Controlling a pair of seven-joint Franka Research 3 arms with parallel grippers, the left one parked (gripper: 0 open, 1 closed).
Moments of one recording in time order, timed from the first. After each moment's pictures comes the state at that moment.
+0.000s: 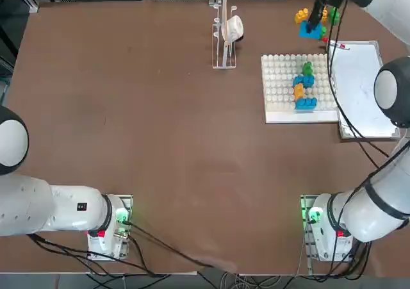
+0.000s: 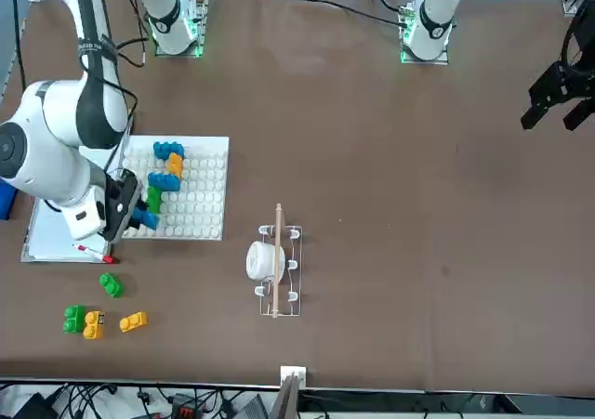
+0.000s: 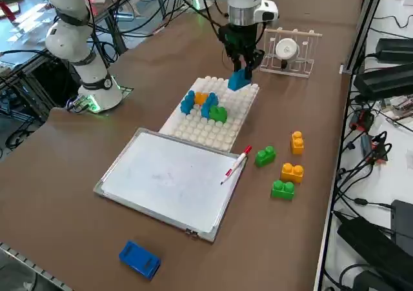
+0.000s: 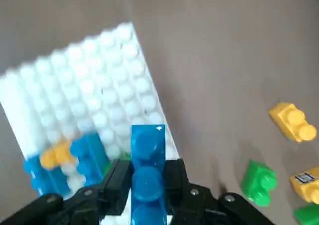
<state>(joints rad) 0.38 0.36 -0.34 -1.66 0.12 1.97 -1.27</state>
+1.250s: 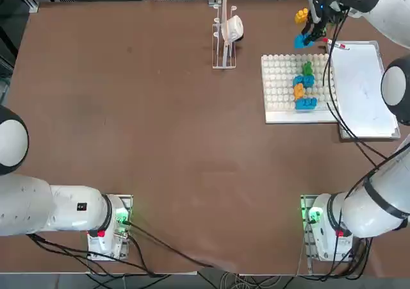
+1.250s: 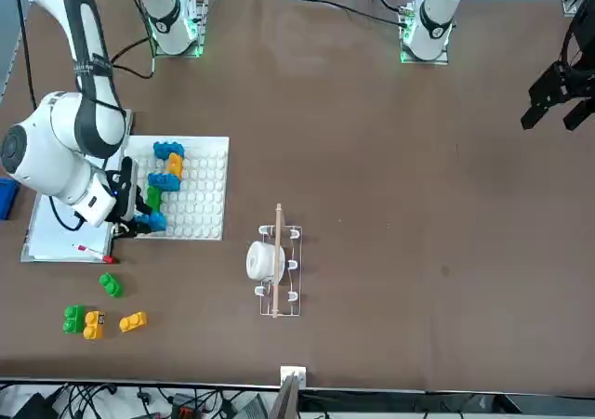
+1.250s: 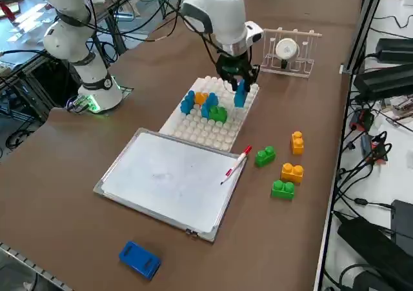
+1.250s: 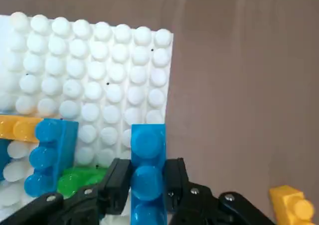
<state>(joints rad) 0.26 0.36 -0.27 -1.87 0.40 2.21 -1.90</state>
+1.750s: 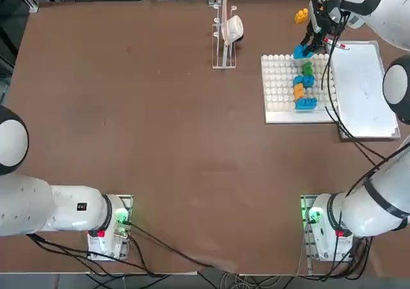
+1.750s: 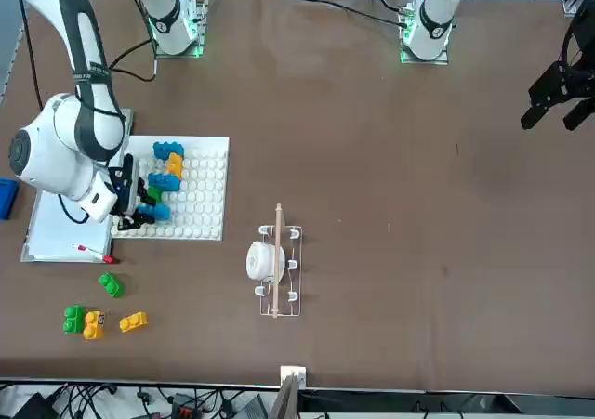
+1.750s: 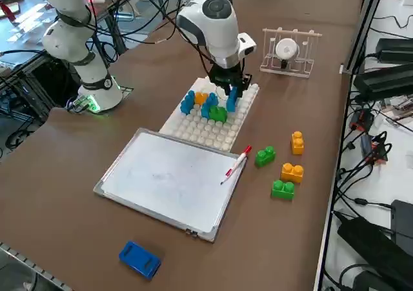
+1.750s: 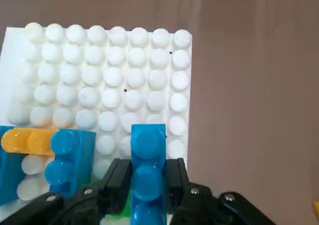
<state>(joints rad) 0.24 0.36 -0.26 -1.94 0.48 2.21 -1.93</state>
